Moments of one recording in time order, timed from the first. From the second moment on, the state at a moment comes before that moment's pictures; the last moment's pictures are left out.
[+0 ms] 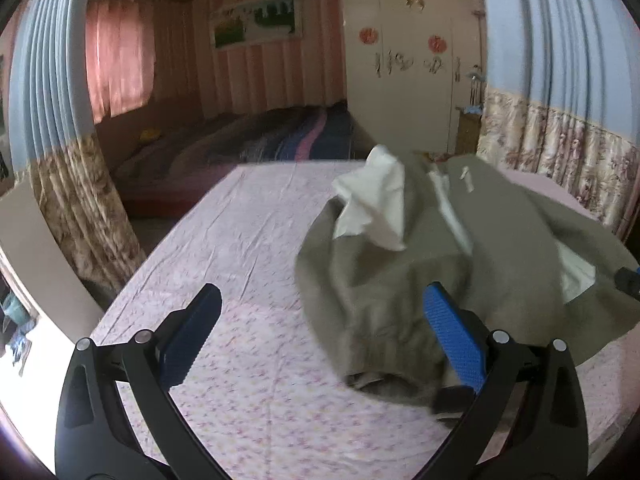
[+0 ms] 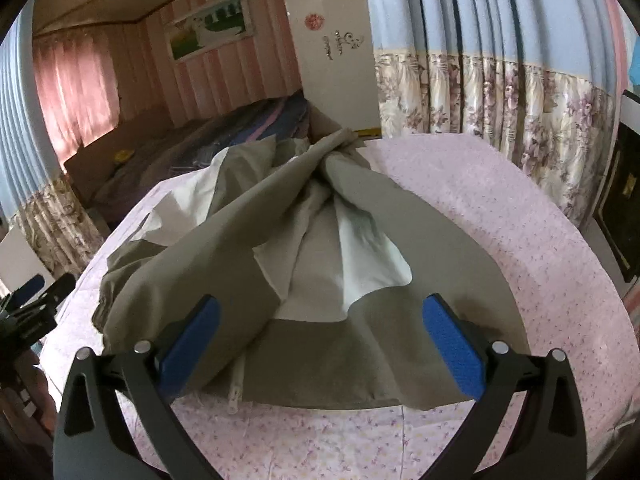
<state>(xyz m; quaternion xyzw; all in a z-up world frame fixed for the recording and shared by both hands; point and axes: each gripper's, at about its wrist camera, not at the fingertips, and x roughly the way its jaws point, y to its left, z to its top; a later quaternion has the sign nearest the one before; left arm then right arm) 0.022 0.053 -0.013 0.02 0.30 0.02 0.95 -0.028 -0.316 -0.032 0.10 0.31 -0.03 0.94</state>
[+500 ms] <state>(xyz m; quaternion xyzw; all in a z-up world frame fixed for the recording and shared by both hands) 0.082 0.063 -0.026 0.05 0.33 -0.06 0.94 0.013 -0.294 -0.016 0.05 0.32 -0.02 0.94</state>
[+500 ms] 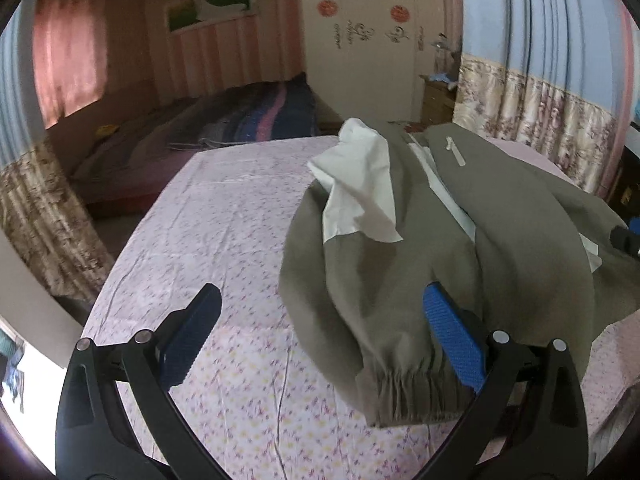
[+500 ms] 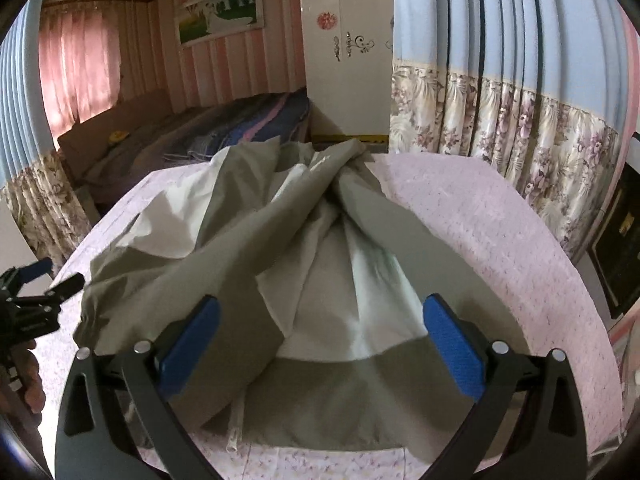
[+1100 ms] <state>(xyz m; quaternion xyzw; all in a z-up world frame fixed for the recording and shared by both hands) 0.137 0.028 -0.066 0.06 0.42 -0.15 0.89 0.084 -0.249 -0.050 0.04 0.44 0.15 0.89</state>
